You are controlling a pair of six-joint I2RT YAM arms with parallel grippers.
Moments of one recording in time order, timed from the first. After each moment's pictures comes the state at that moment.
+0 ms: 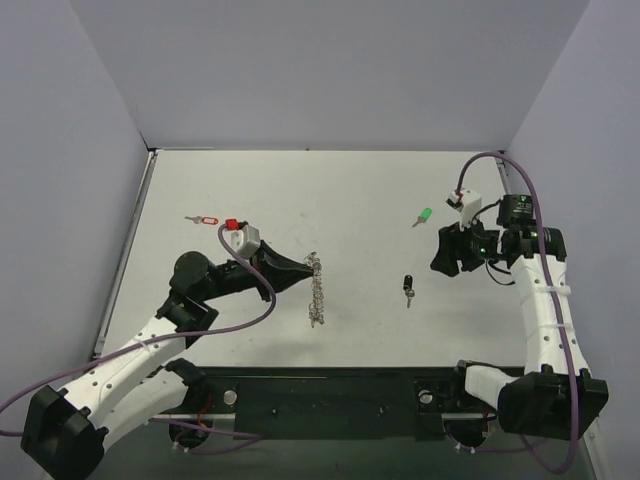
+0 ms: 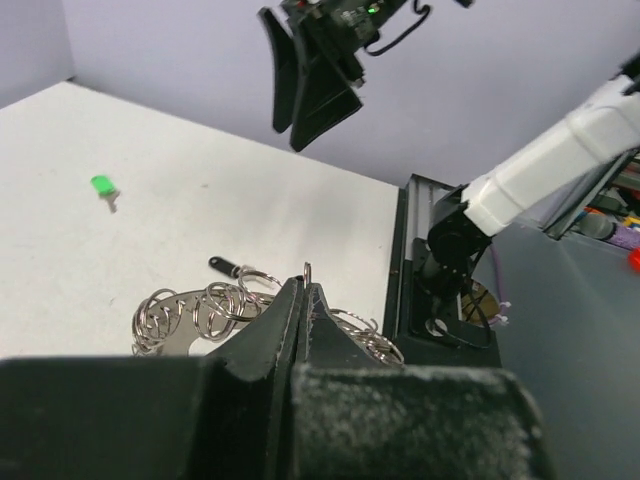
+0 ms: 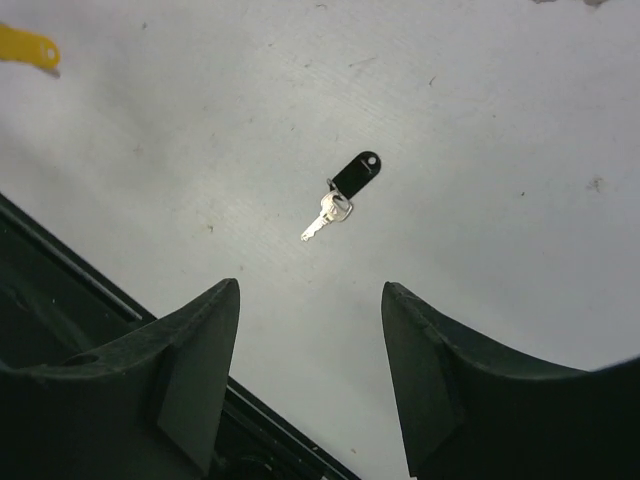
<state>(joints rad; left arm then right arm) -0.61 0.88 0.53 0.60 0.75 -0.41 -0.12 1.16 1.13 -1.05 -0.62 -0.56</state>
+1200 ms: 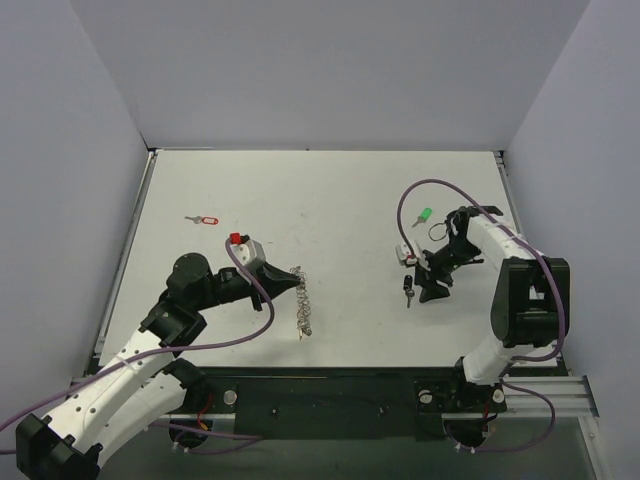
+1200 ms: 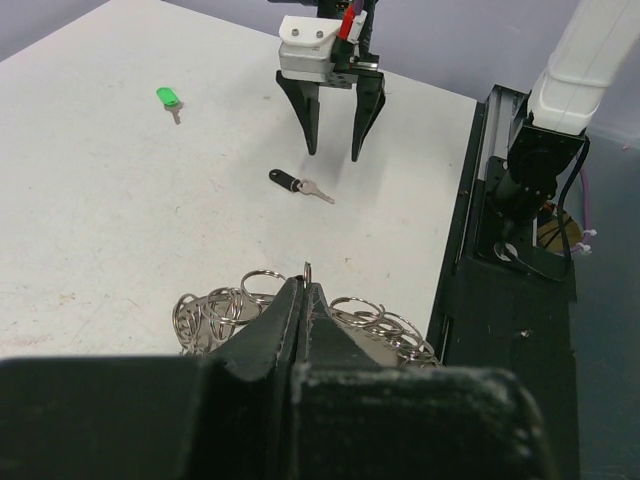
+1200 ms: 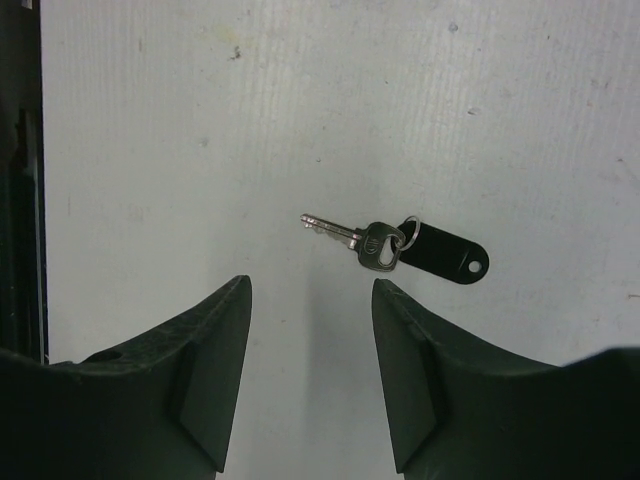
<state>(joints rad) -0.59 0.72 0.56 0.12 0.65 -0.12 0.02 1.65 1.07 -1.23 -0.65 -1.73</state>
